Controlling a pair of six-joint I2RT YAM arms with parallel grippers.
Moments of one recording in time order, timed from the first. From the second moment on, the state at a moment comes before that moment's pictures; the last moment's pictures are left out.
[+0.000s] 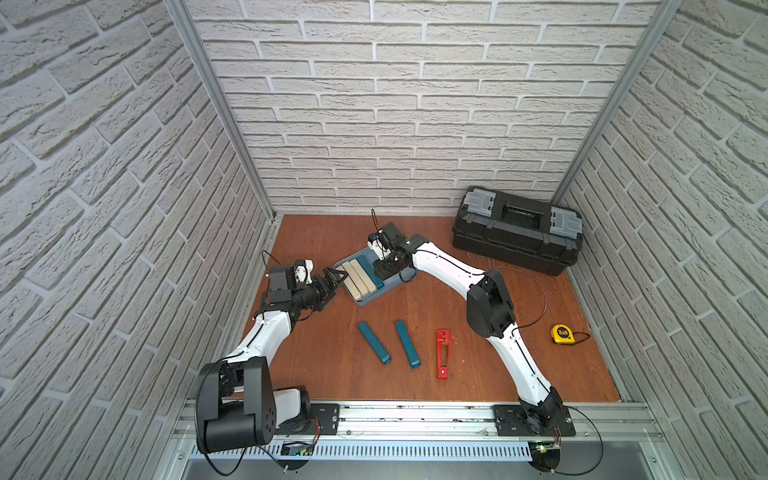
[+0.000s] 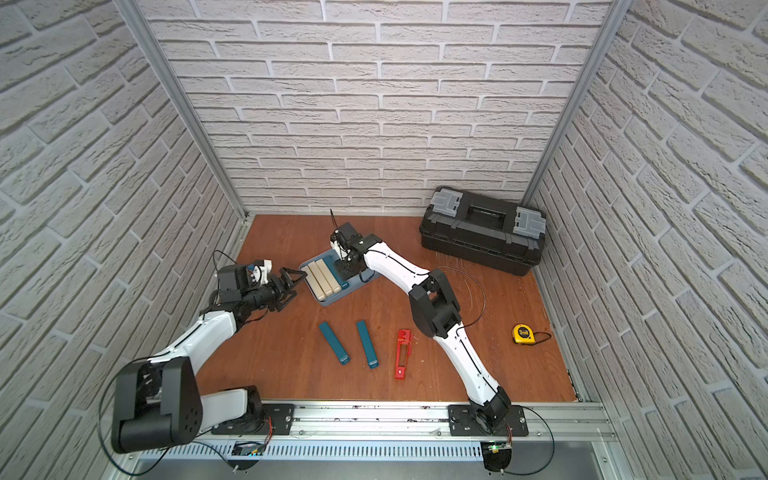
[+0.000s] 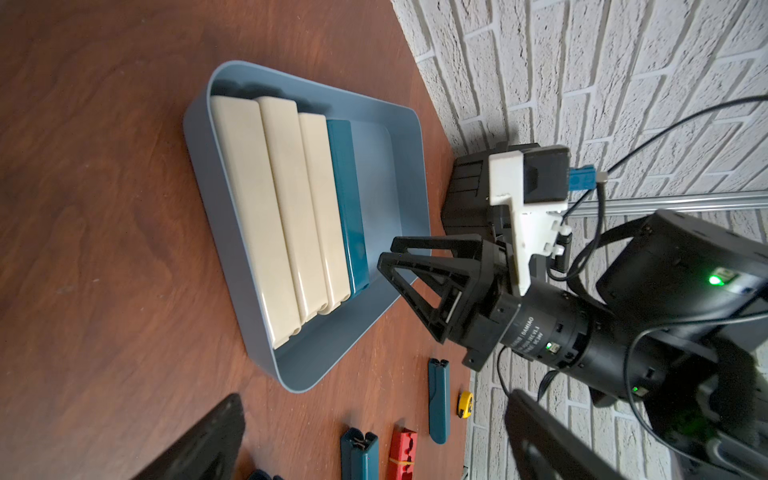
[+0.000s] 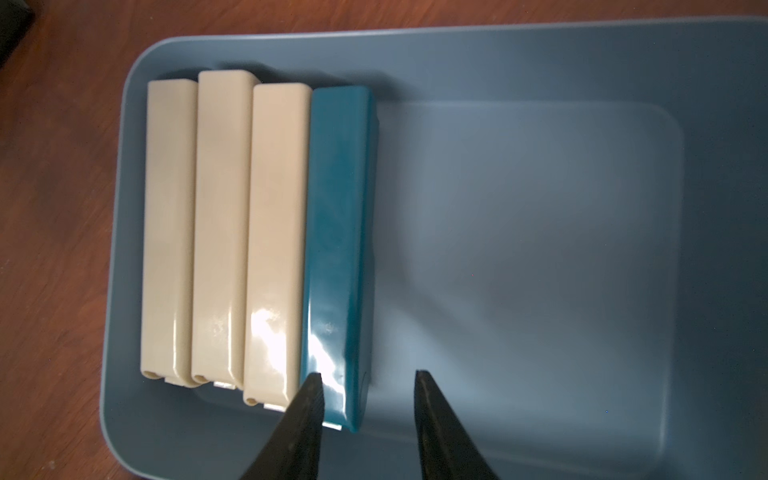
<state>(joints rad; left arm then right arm) 0.10 1.25 0.60 -0.04 0.77 -0.77 0.66 2.44 2.23 -0.87 -0.06 0.10</state>
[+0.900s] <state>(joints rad) 0.10 1.25 0.60 -0.04 0.77 -0.77 0.65 2.54 2.27 -0.83 -0.09 0.09</state>
